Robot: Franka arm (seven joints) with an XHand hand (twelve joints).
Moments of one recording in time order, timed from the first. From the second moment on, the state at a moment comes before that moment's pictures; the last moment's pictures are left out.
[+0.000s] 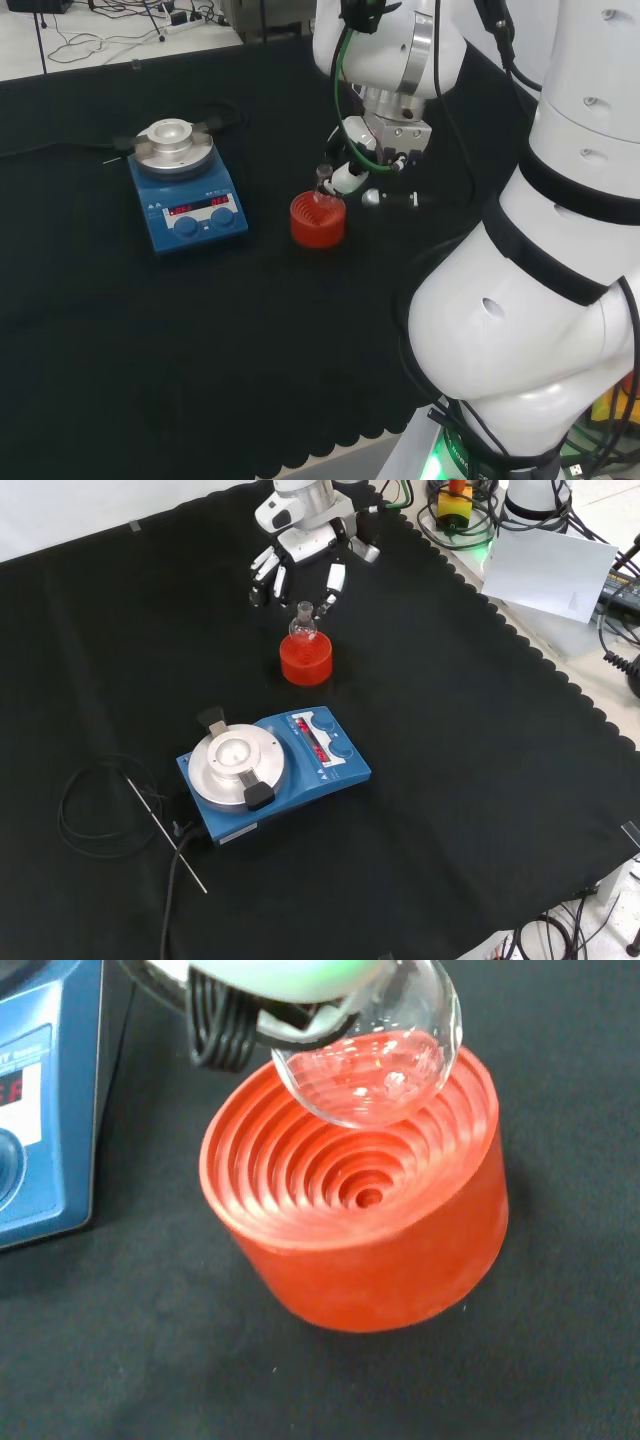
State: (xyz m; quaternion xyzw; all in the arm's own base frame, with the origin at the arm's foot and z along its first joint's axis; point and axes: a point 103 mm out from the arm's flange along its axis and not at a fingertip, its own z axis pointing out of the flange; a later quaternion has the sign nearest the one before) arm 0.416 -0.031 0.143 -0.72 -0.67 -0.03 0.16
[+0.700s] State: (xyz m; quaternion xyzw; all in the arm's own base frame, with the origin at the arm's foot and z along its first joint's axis) arm 0.423 -0.018 0.159 -0.71 -0.69 -0.04 0.16
